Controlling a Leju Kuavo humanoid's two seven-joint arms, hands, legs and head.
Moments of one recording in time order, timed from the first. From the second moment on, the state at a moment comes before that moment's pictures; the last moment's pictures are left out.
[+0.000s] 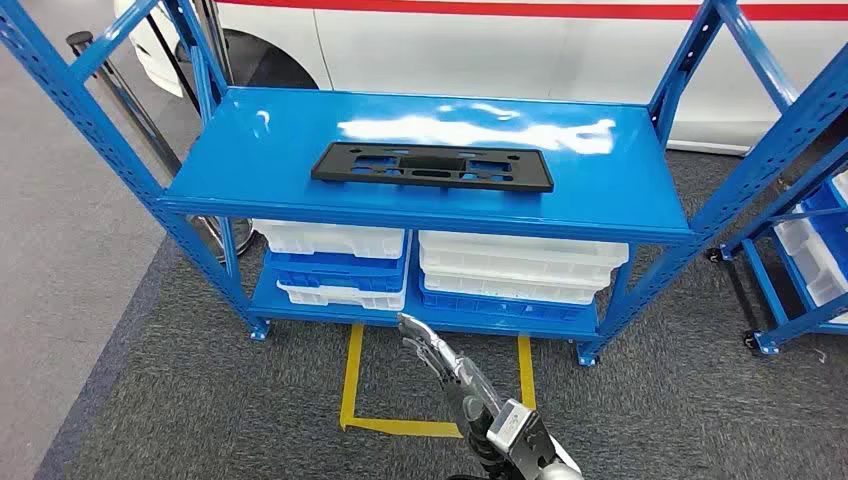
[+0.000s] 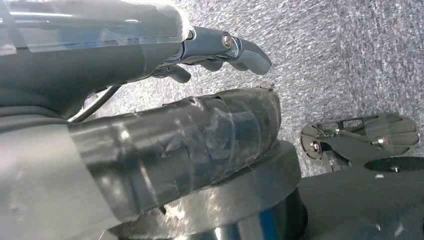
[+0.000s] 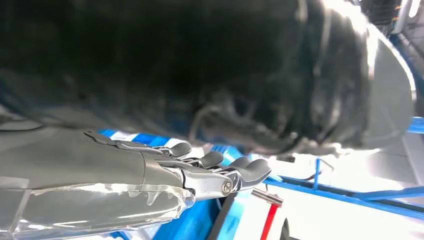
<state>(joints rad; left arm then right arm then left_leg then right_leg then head) -0.06 -0.17 0.30 -0.21 -0.47 0.18 0.23 -0.03 -0.01 0.53 -1.66 -0.14 0.30 -0.44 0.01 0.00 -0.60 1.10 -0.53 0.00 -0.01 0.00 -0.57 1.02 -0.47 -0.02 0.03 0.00</state>
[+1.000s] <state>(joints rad) -0.07 -0.17 0.30 -0.21 -0.48 0.16 0.22 -0.06 -0.03 0.55 -1.64 -0.15 0.31 -0.44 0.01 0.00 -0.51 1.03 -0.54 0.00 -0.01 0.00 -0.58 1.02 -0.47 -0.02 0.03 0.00</state>
